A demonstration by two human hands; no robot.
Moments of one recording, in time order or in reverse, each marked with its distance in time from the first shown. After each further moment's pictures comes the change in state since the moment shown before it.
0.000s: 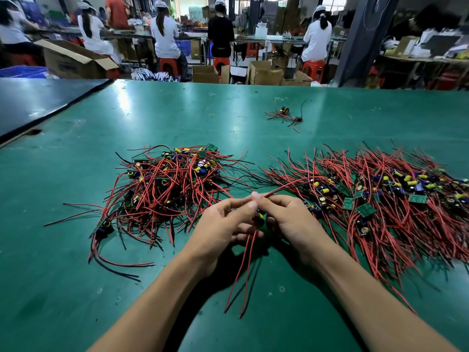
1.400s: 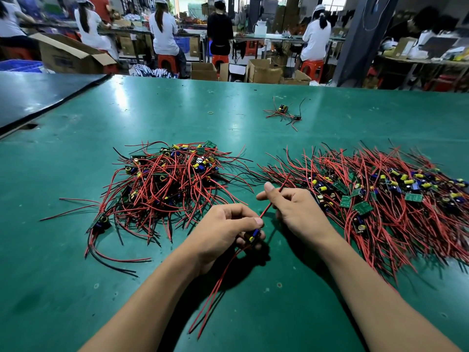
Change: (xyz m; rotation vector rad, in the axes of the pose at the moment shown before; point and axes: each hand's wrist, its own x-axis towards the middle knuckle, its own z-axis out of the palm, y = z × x) left_hand -0.011 0.007 0.006 0.225 -0.113 -0.030; right_hand 0.019 0.005 -0.029 -0.527 0.198 -0.205
